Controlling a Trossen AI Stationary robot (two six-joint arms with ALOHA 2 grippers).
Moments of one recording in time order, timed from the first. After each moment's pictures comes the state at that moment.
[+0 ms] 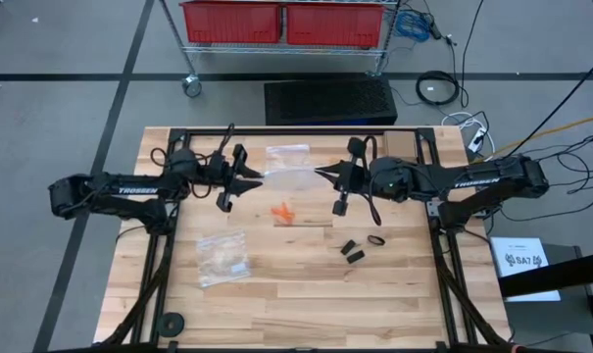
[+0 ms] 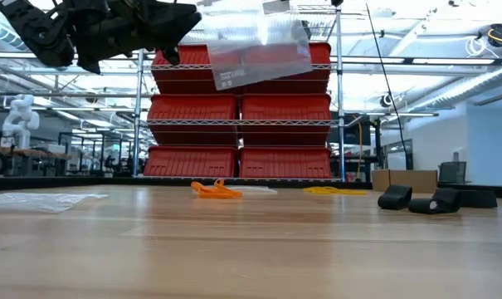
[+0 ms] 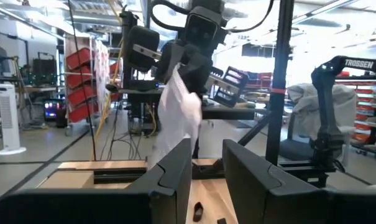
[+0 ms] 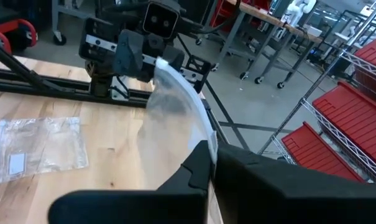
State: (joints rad) left arm 0.42 1.10 0.38 1.02 0.61 -0.18; right arm 0.06 1.26 1.10 -0.07 0.42 -0.23
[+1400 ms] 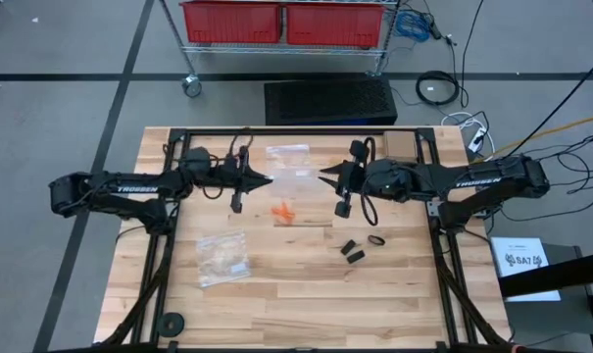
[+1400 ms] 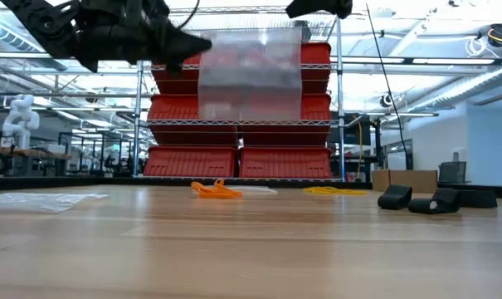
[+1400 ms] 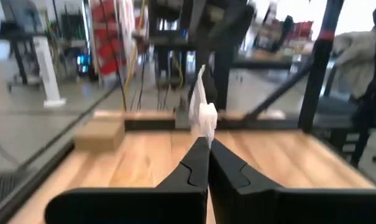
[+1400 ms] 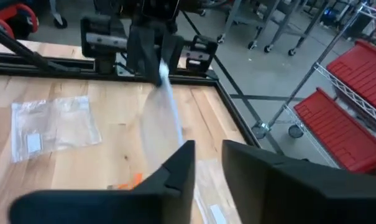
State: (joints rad) left arm 0.36 1.10 0.44 0.66 0.45 0.01; right arm 0.06 1.25 1.10 -0.21 0.41 -0.09
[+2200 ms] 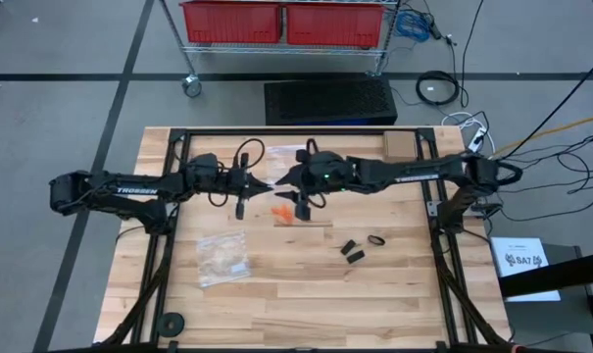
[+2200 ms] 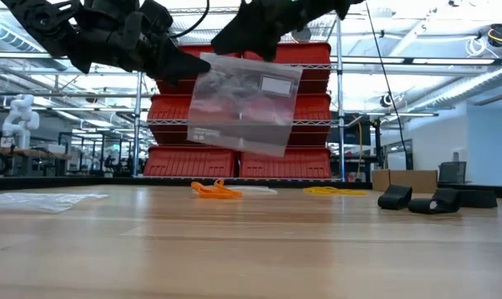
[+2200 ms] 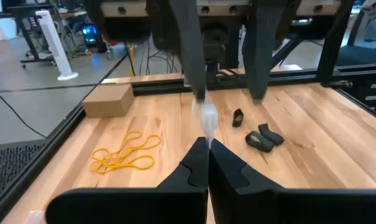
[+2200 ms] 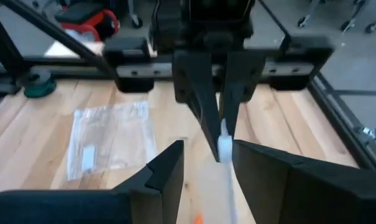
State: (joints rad) left arm 0.30 1.10 0.44 0.51 0.34 0.14; right arm -0.08 1.70 1.33 -0.05 -0.03 -0.05
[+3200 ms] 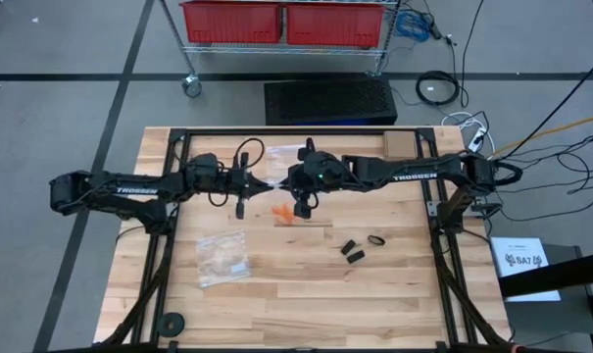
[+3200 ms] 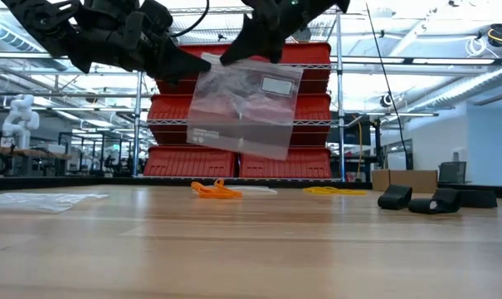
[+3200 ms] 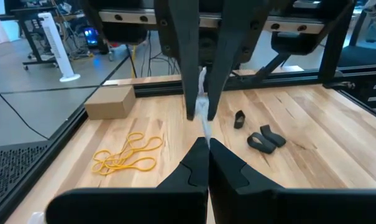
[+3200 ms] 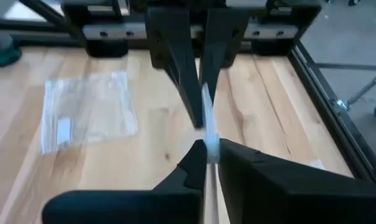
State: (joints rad) left arm 0.31 1.10 0.44 0.52 0.34 0.14; right arm -0.08 1.70 1.39 -0.25 0.07 -0.07
